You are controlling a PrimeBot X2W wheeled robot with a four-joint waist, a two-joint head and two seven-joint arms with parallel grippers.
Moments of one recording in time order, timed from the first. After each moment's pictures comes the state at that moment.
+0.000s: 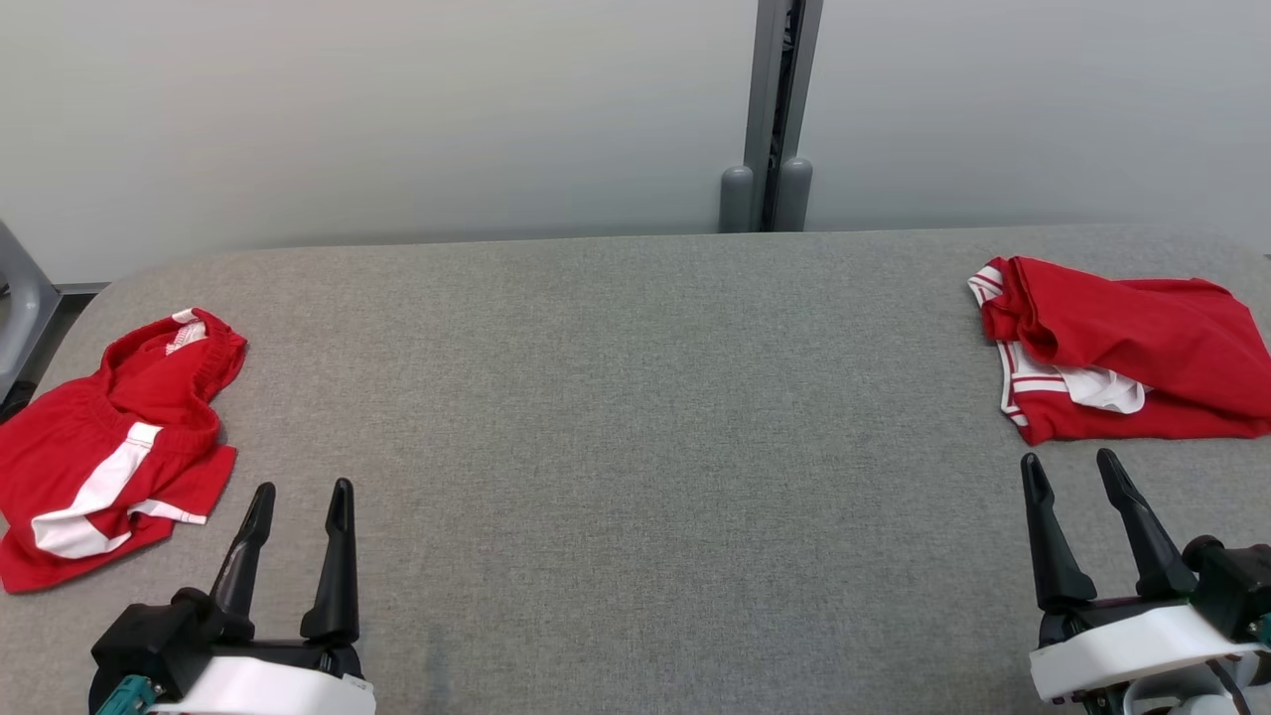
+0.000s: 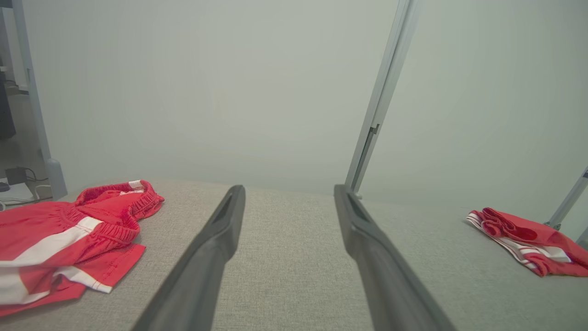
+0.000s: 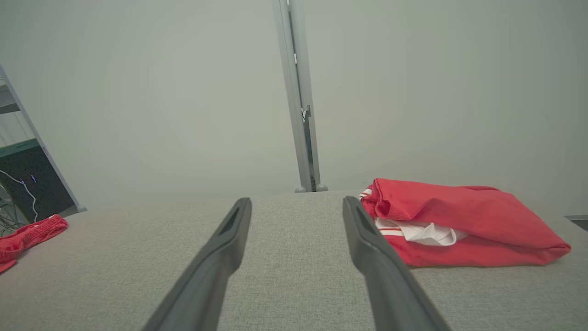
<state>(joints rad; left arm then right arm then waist) 0.03 0.16 -0.08 0.12 -0.42 -0.05 -0.26 -0.05 -0.13 0.04 0.20 0.31 0.13 -0.26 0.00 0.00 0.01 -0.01</state>
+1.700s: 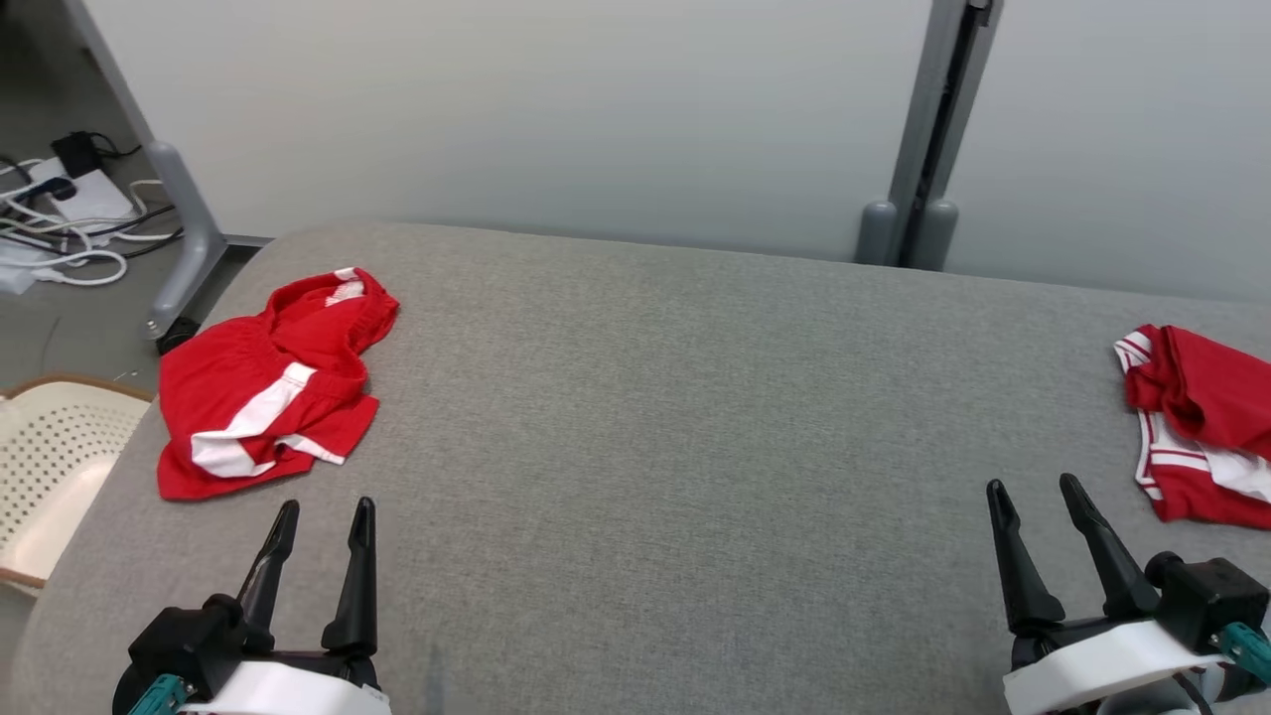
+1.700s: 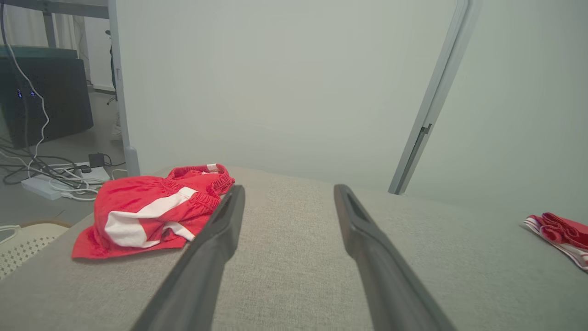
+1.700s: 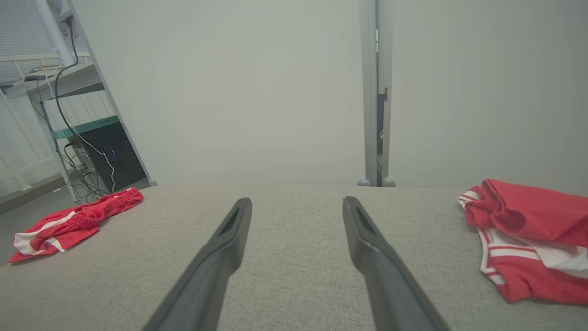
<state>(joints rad) 0.01 0.09 -0.02 0.21 -0.31 -0.12 -0.26 -0.04 -0.13 0.09 0.24 0.32 0.13 -0.26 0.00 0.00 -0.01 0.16</state>
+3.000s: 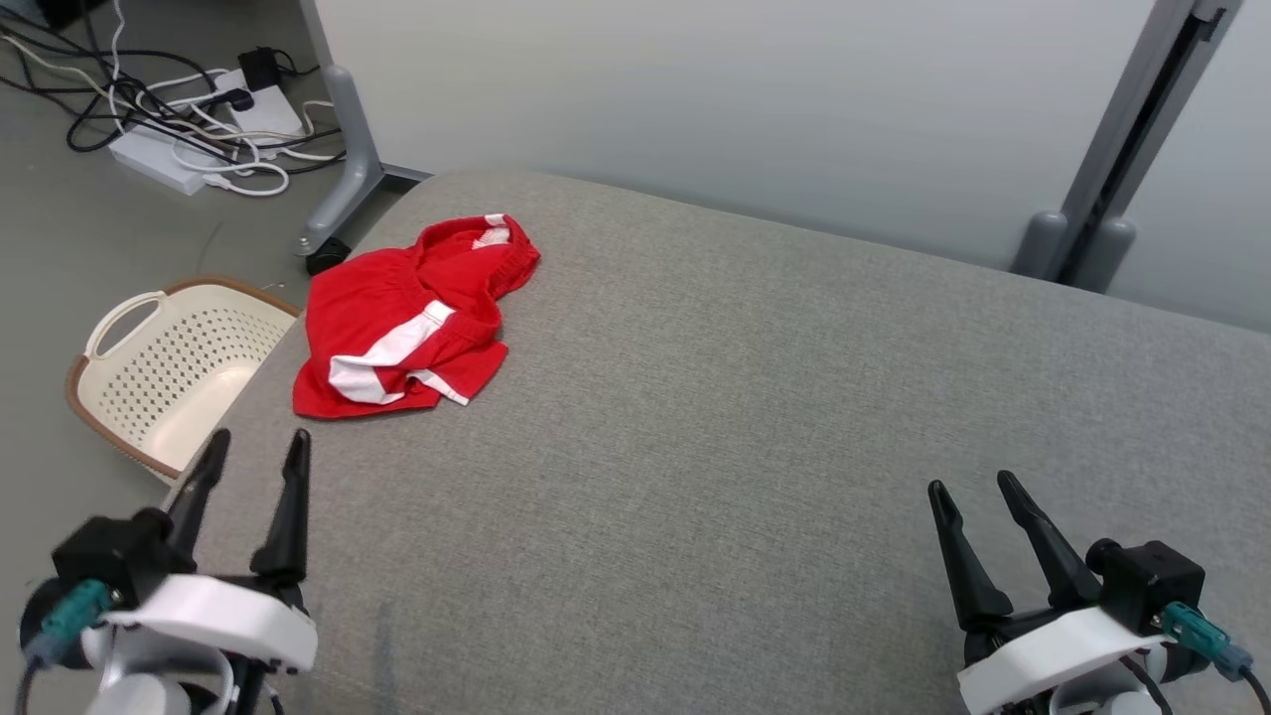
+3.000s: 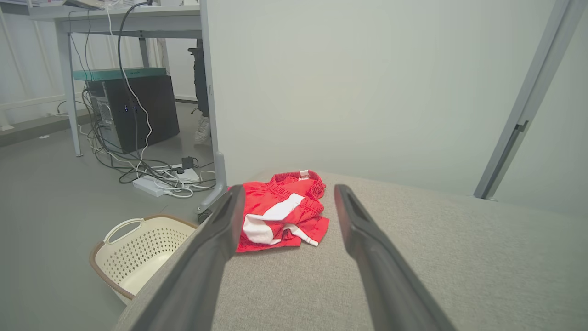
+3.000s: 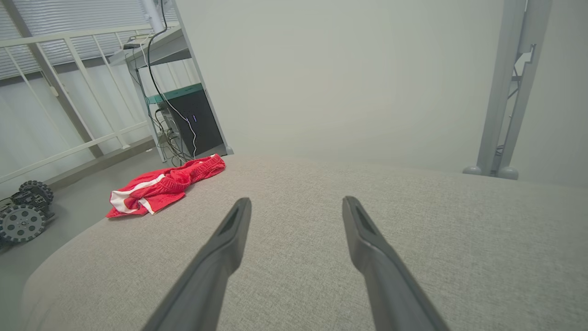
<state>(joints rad) -0.07 0.20 -0.02 0.20 -0.34 -0.10 -0.17 -0.10 -0.13 0.20 0.31 0.37 0.13 -0.26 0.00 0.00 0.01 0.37</state>
